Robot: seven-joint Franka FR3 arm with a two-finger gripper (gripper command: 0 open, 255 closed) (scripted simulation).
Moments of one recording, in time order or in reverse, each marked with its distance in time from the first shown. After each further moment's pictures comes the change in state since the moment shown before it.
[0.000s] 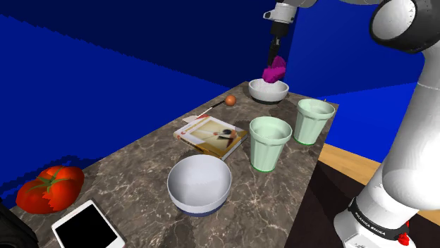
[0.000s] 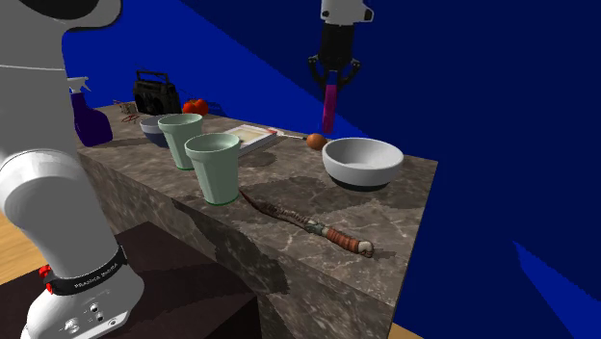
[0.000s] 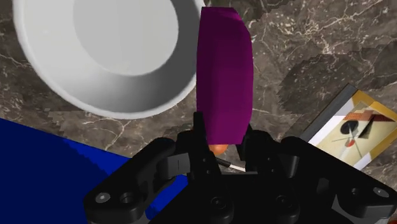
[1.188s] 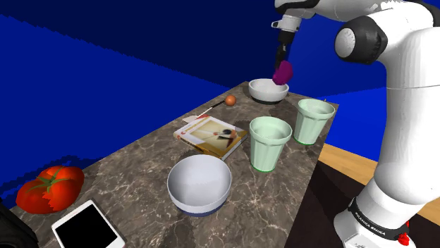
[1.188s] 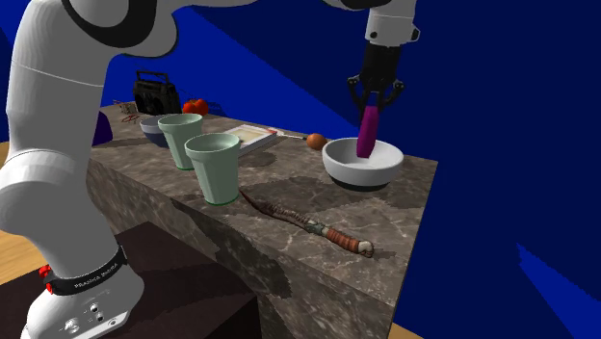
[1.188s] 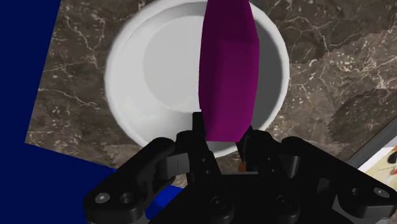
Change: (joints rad) arm -0.174 0.261 -0.040 0.252 0.113 -0.045 -0.181
